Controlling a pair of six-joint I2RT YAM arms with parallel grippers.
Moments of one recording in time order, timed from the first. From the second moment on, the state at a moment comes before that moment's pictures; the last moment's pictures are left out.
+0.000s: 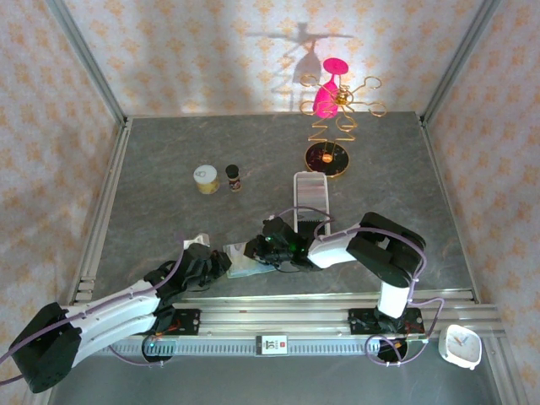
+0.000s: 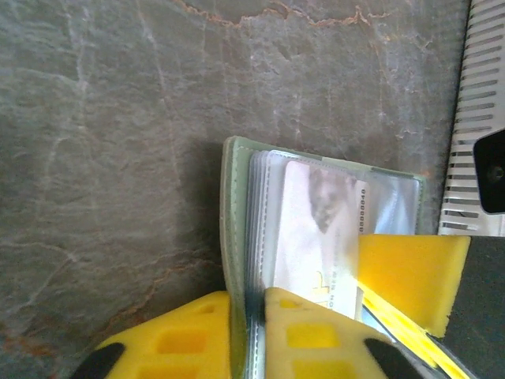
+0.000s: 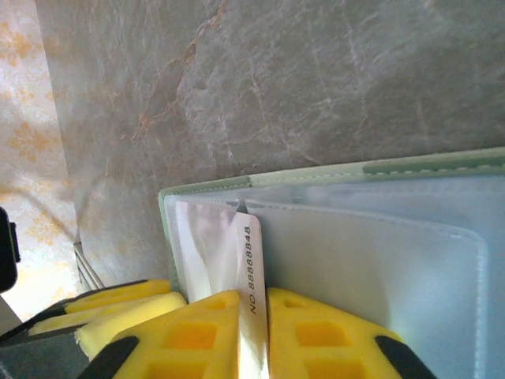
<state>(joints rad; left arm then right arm) -0.71 0.79 0.08 -0.01 -0.01 -1.21 1.01 1.80 0.71 0.41 -0.24 1.24</state>
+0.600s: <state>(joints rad) -0.71 0.74 0.13 -0.08 0.03 -1.15 1.01 1.60 0.80 -0.04 -0.03 1.09</state>
